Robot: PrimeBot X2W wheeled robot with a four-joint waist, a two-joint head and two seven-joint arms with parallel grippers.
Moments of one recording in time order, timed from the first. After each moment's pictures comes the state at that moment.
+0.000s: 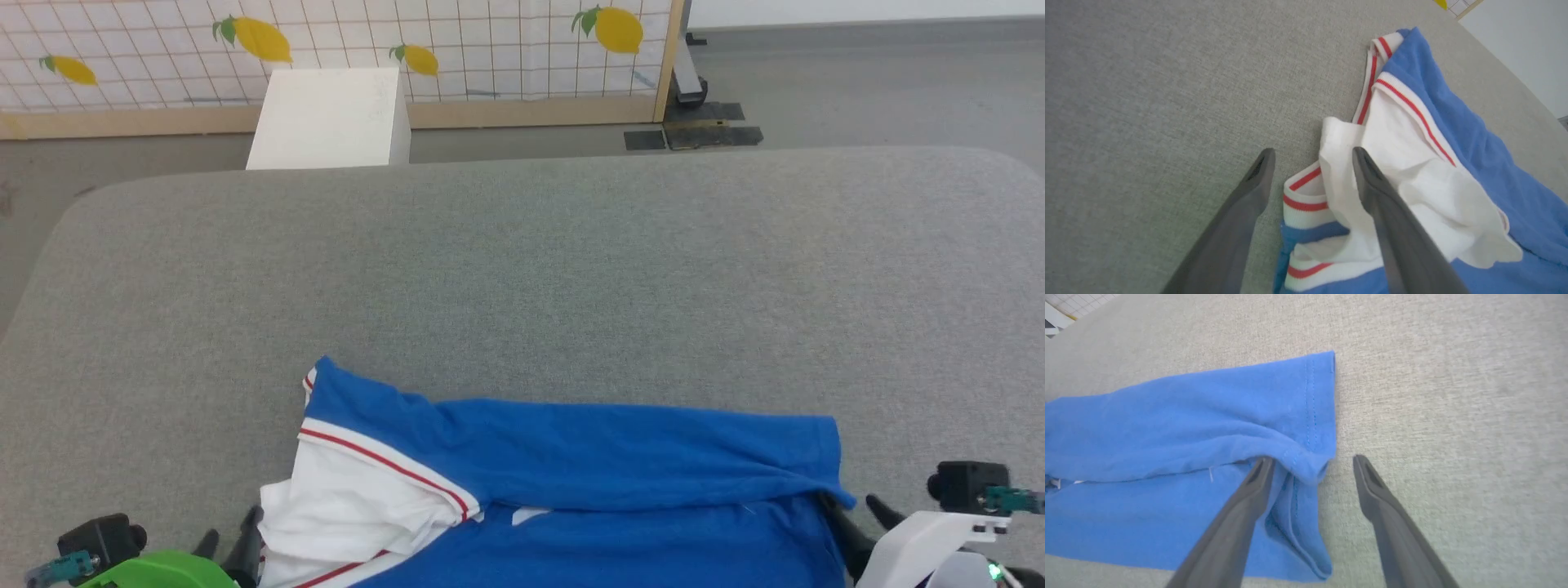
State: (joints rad) left arm 0.06 0.55 -0.40 0.20 -1.19 0.15 -0.06; right arm 0.05 -0.20 -0.03 0.28 0.45 0.13 0.29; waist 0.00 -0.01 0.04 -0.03
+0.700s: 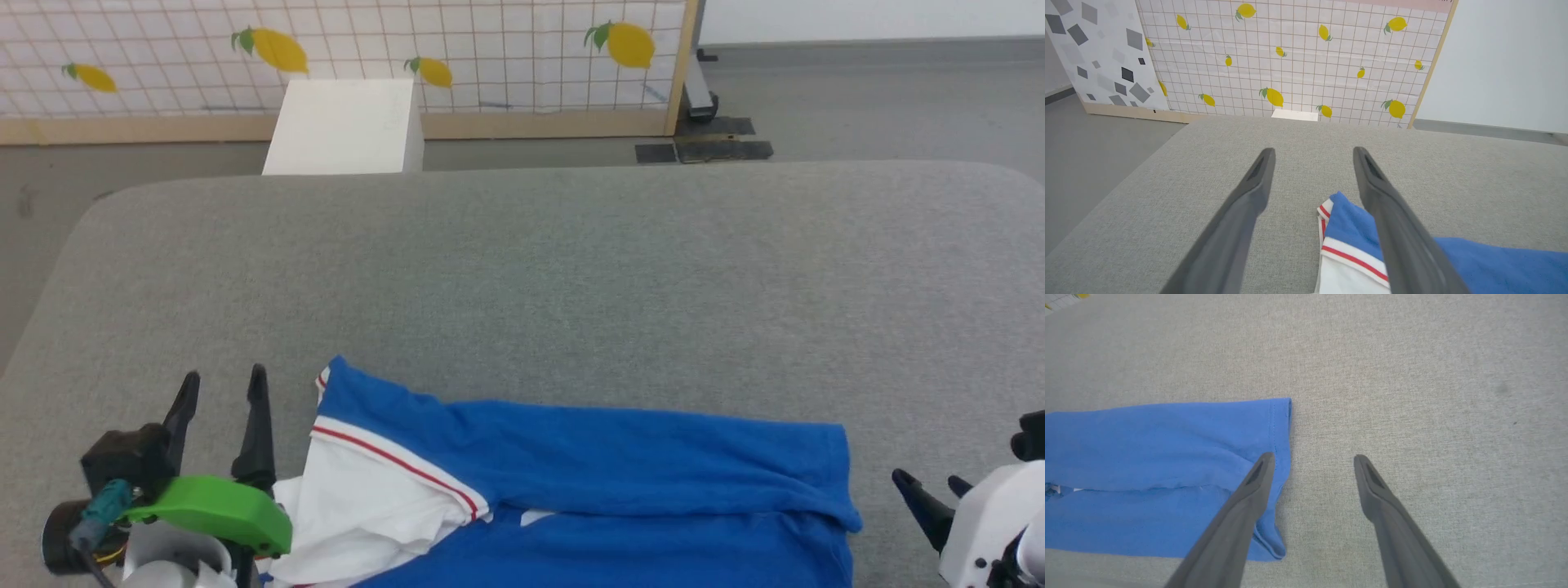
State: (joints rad) left arm -0.05 0.56 -0.41 -0.02 -0.72 0.32 -0.25; right arm 0.06 -0.25 -0.21 0.02 0.43 0.13 0.66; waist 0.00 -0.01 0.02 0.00
